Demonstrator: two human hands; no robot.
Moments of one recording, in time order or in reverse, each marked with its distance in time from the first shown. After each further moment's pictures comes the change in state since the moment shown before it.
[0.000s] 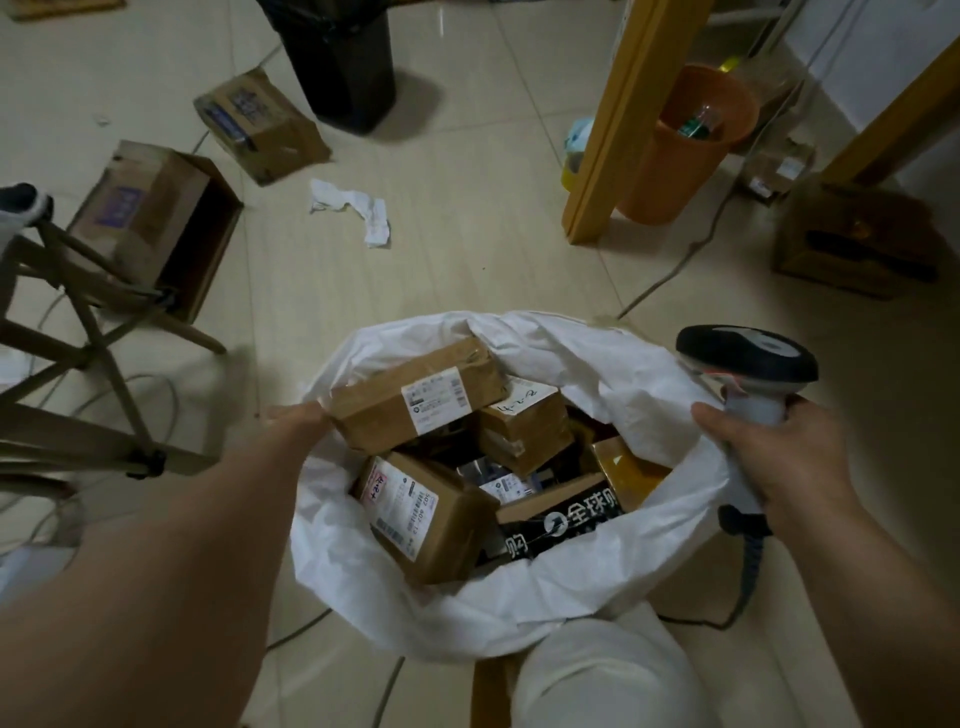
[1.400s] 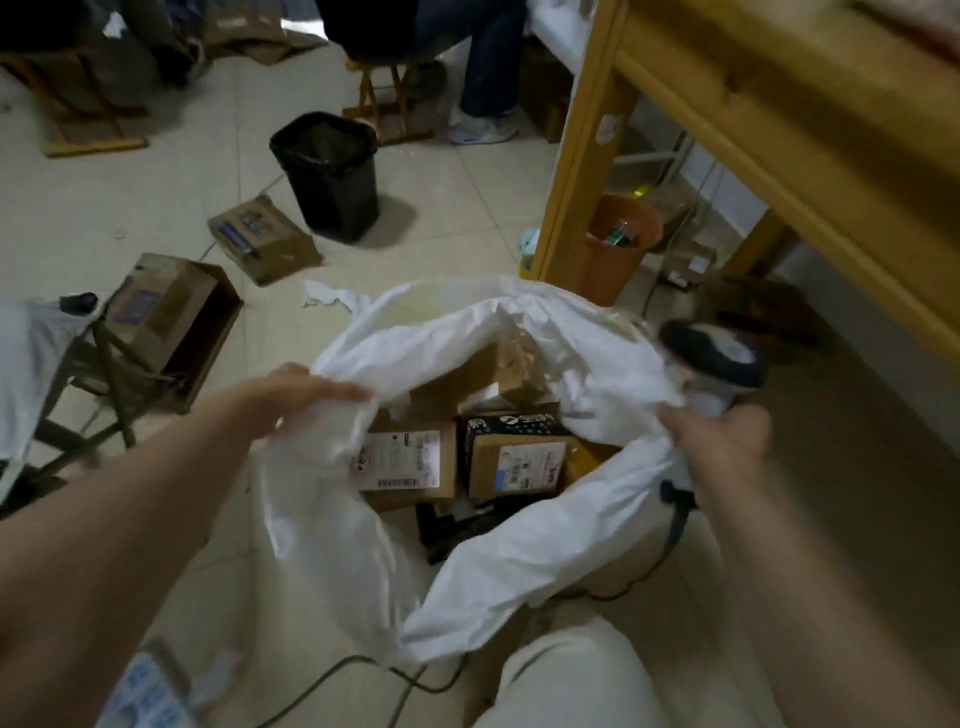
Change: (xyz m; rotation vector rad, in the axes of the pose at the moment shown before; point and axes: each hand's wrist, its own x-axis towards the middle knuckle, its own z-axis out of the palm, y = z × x) left_hand -0.163 0.054 -0.126 -0.152 -0.210 0.449; right_hand -0.064 -0.048 -0.036 0.227 0.138 -0.063
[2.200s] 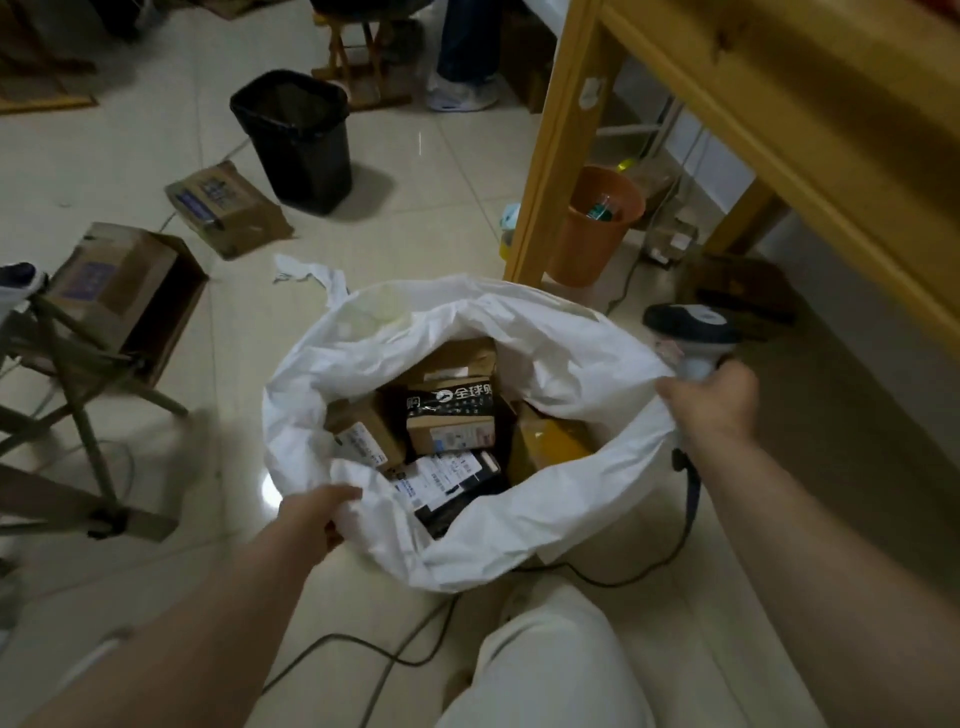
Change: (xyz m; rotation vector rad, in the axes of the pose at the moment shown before) left_hand 0.009 -0.110 0.123 -0.733 0.019 -0.412; right_hand 0.051 0.013 0.000 -0.183 0.008 -0.061
